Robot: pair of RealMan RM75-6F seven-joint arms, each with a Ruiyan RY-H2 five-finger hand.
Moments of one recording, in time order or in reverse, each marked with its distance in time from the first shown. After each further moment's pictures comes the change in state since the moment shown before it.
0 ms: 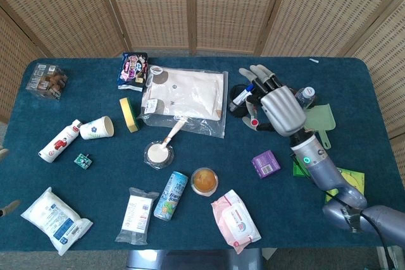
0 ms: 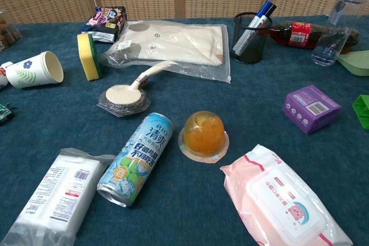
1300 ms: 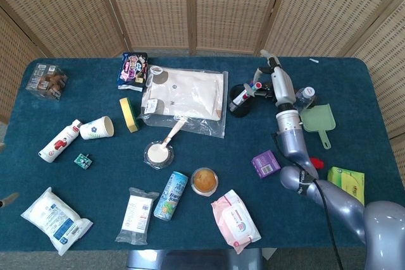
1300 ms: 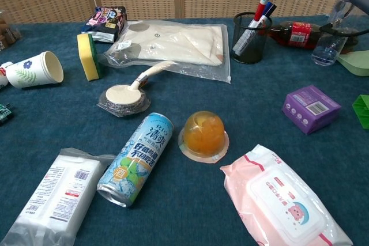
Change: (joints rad) left arm -0.054 -0.001 -0.038 -0.007 -0.139 -0.107 0.014; right arm 0.119 -0.405 0.218 0.543 0.447 -0.296 0.326
